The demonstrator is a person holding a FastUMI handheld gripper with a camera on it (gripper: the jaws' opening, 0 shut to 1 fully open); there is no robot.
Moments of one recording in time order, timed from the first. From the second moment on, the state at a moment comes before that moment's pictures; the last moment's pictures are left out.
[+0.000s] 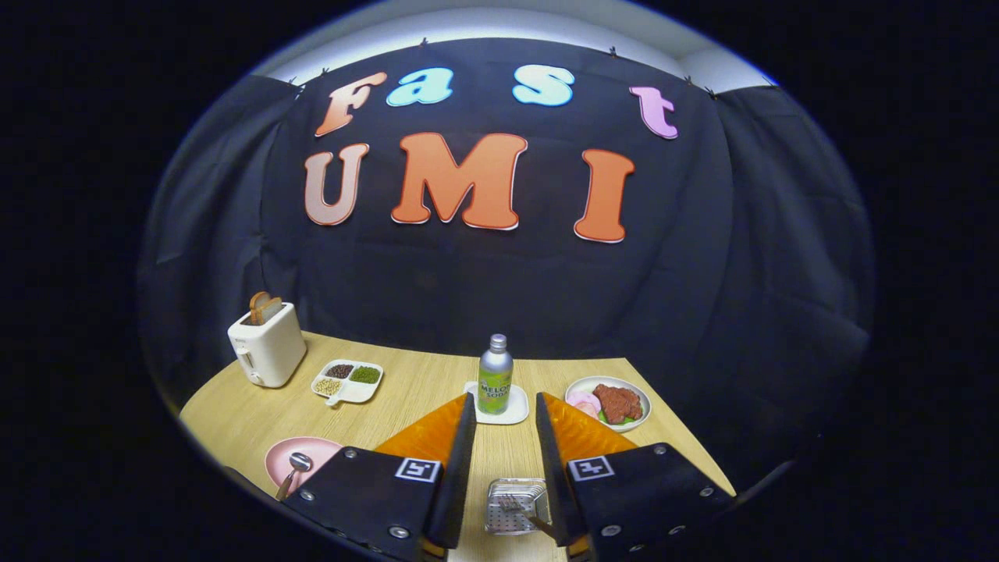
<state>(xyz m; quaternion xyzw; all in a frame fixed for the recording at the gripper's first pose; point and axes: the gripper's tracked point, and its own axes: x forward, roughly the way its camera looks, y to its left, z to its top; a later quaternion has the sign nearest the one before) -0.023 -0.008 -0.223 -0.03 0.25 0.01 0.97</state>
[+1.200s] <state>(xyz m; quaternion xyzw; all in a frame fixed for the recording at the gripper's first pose) -0.122 0.233 -0.345 -0.02 0.39 0.17 0.90</state>
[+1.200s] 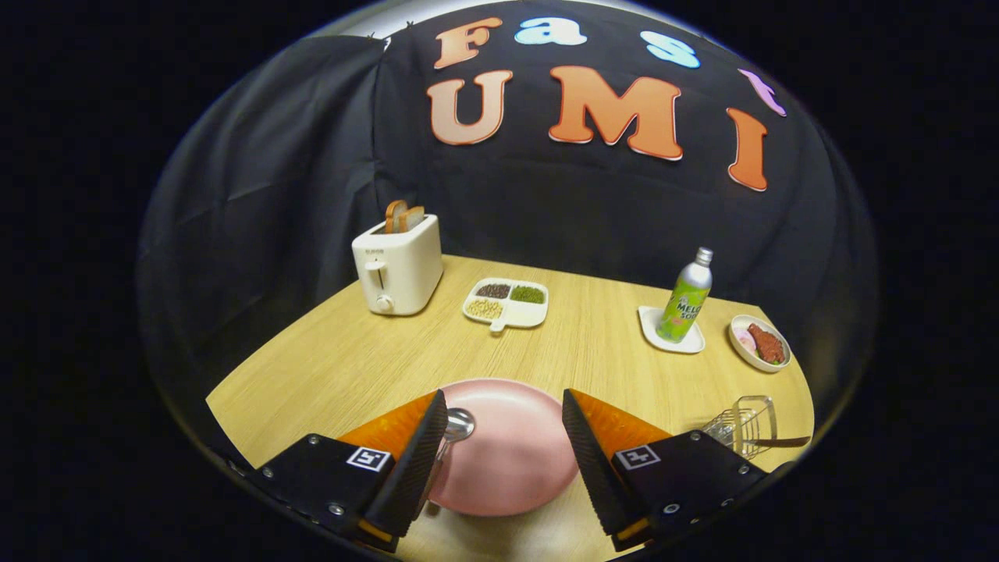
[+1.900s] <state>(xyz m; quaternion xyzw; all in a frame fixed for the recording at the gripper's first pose) -0.180 0.265 -0.428 -0.04 0.53 0.16 0.83</state>
